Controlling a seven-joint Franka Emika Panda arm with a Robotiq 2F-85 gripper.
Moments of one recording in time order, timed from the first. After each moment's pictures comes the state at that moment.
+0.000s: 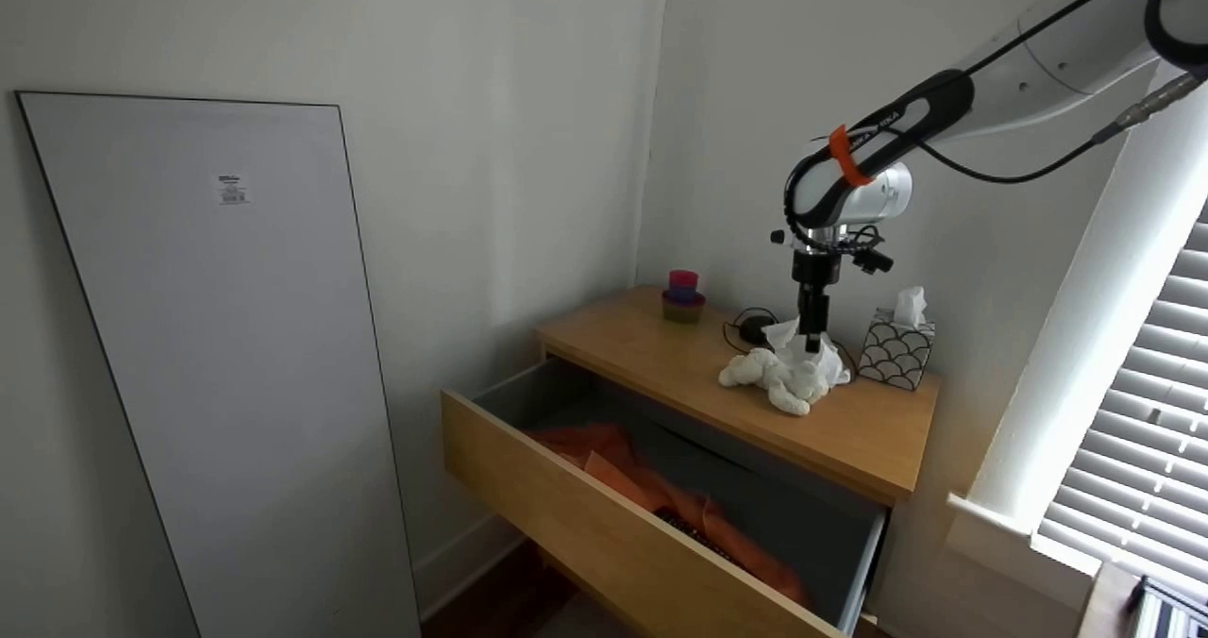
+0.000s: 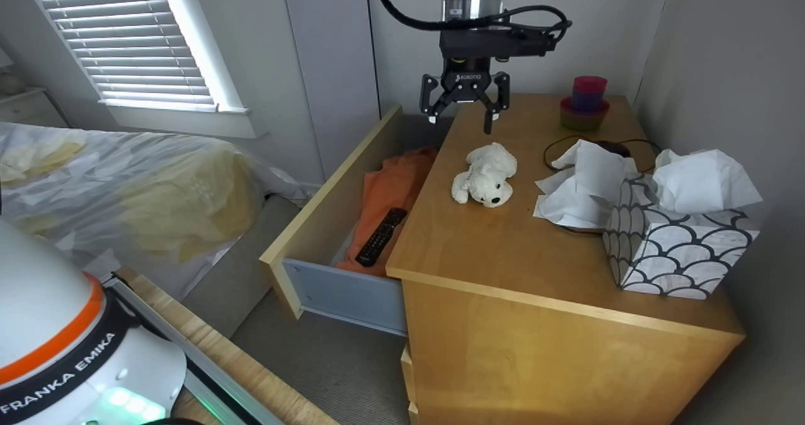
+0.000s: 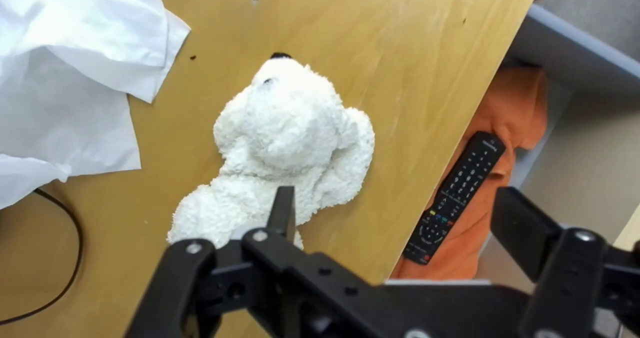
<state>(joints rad) -0.24 0.34 -0.10 -1.94 -0.02 2.18 -0.99</state>
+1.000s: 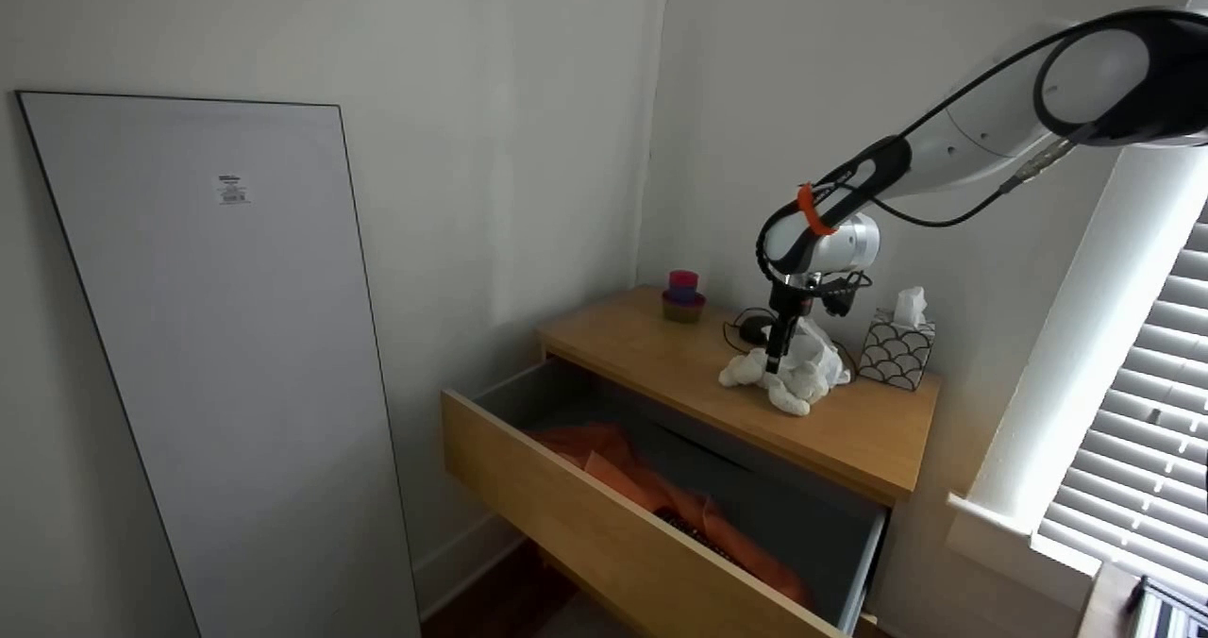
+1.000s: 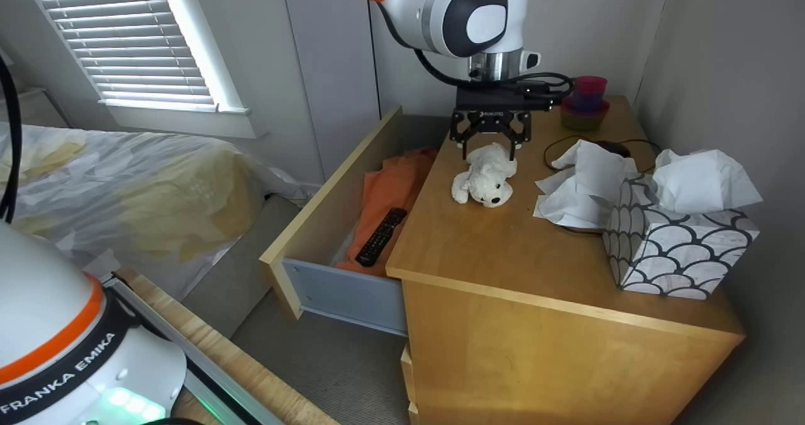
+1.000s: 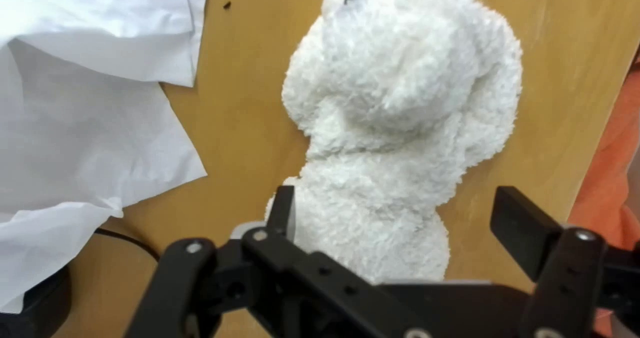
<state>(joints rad) -0.27 0.58 -0.08 -1.81 0.06 2.41 -0.78</state>
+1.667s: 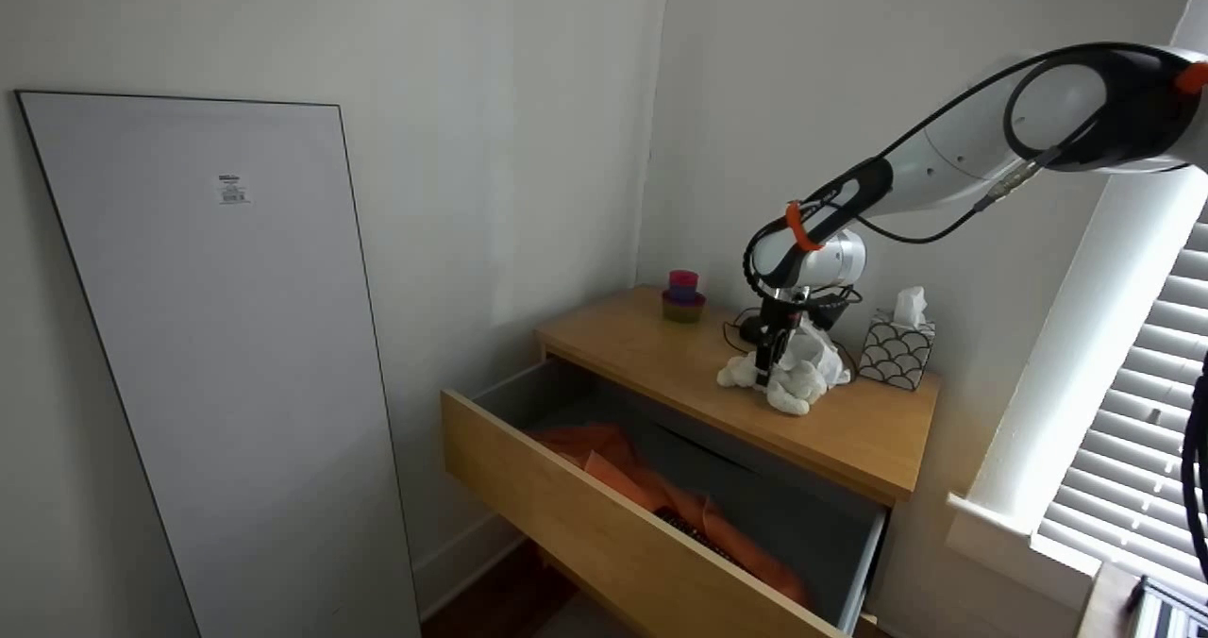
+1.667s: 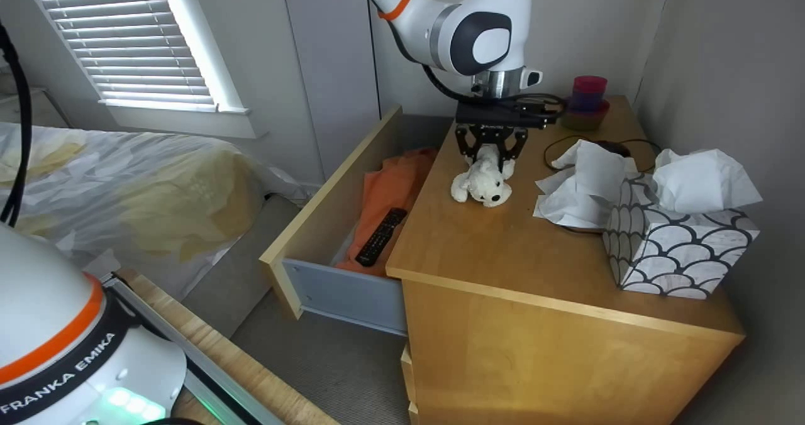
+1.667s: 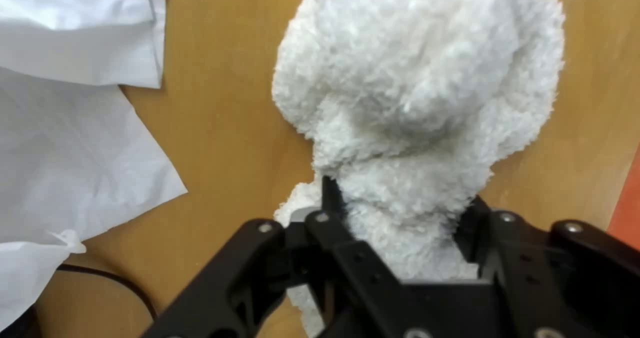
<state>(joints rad) -0.30 0.68 -0.04 -1.73 0.06 2.41 -0.71</state>
